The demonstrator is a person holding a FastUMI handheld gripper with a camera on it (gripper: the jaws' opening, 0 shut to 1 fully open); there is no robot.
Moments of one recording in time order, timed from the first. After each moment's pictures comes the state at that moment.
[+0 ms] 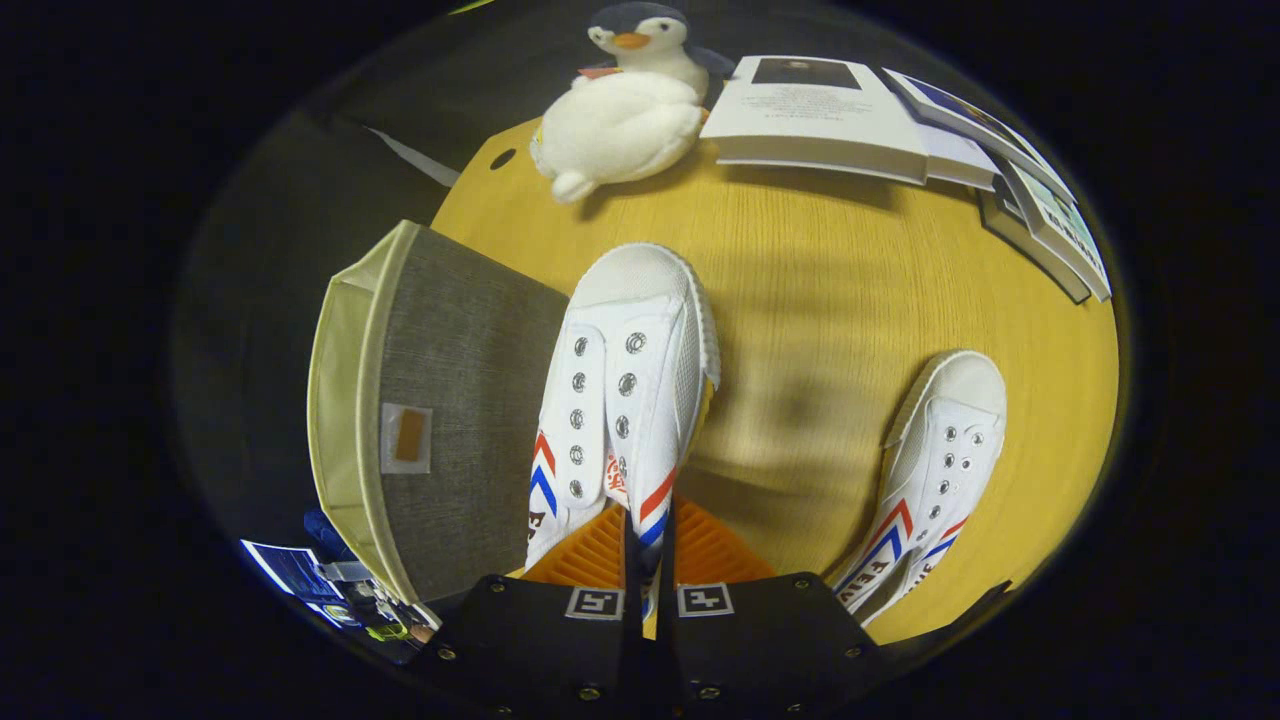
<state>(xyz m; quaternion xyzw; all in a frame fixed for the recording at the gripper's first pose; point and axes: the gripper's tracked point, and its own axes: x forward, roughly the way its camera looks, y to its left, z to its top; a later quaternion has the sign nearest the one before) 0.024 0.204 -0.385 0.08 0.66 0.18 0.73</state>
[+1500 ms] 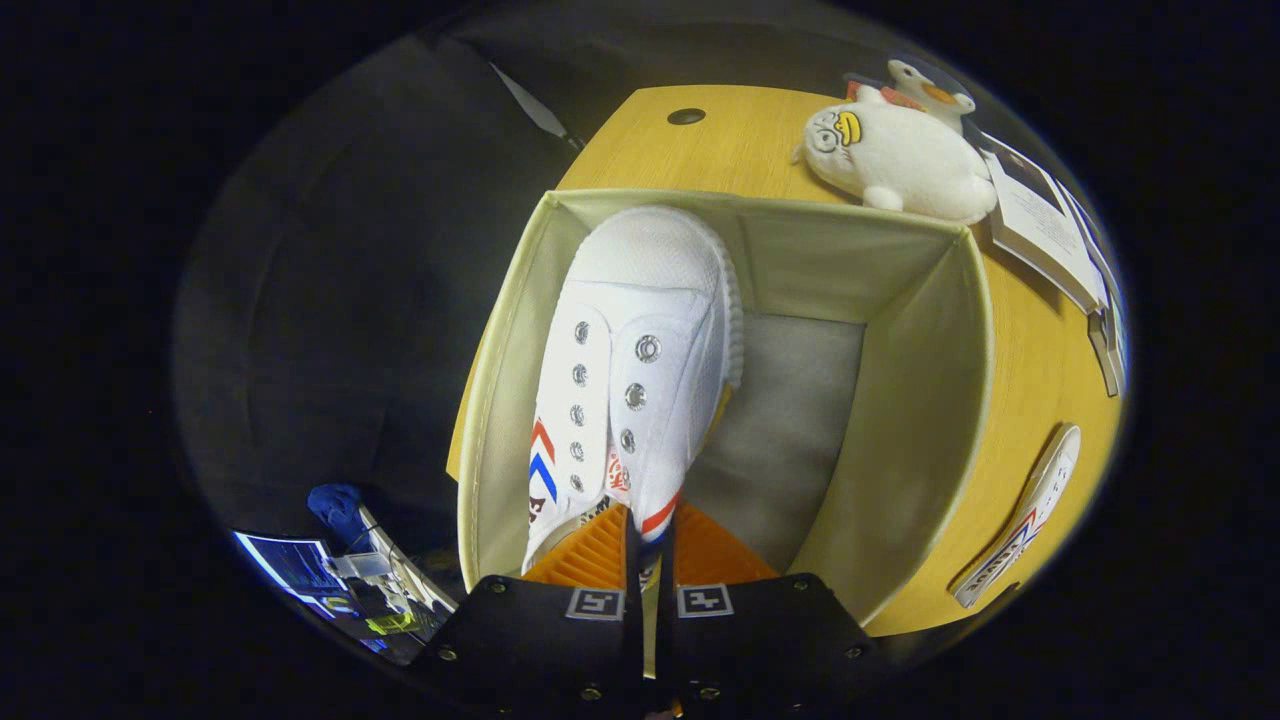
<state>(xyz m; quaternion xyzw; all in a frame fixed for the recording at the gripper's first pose) -0.011 0.428 -0.366 0.00 0.67 0.25 0.69</state>
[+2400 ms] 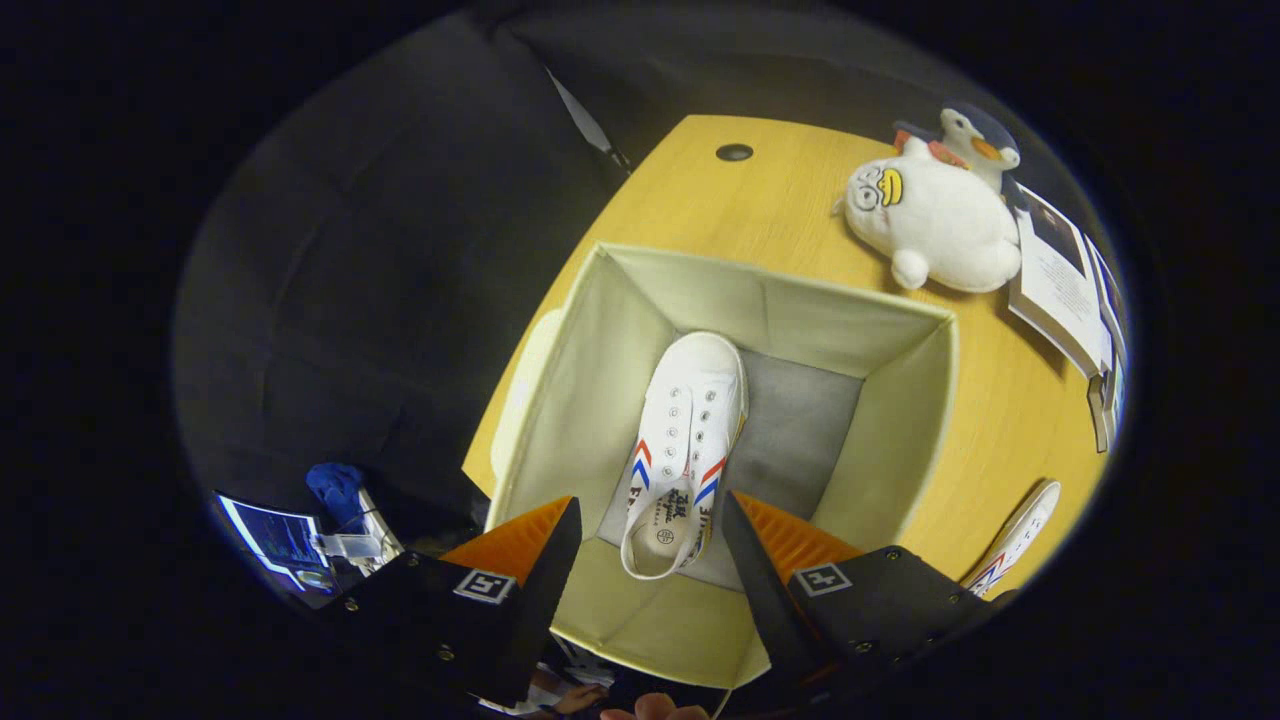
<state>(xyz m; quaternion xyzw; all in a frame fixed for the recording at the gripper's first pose) 0.024 0.421 -0.307 0.02 0.62 0.31 0.72</state>
